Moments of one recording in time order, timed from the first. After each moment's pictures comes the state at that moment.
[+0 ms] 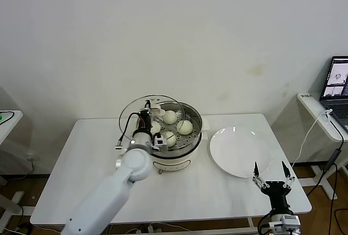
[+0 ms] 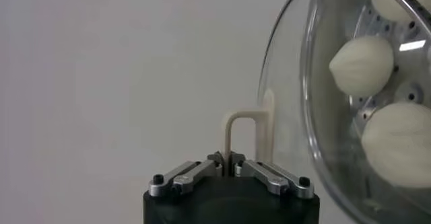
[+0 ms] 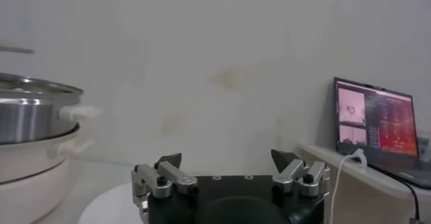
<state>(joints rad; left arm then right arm) 0.68 -1.20 0.13 -1.67 1.12 0.63 0.19 -1.57 1.57 0.81 1.96 -0.07 0.19 -0.10</state>
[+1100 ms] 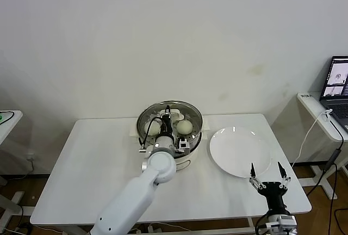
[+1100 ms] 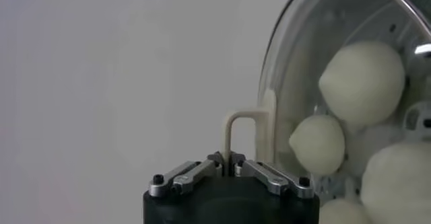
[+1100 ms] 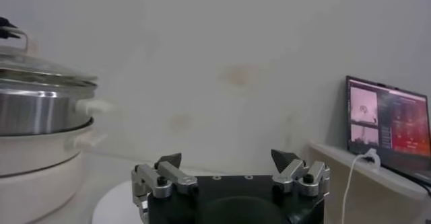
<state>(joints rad) 0.67 -1.37 0.17 -1.57 1.22 0.65 0.19 -1.57 1.58 0.80 1.95 -0.07 0.19 -0.11</state>
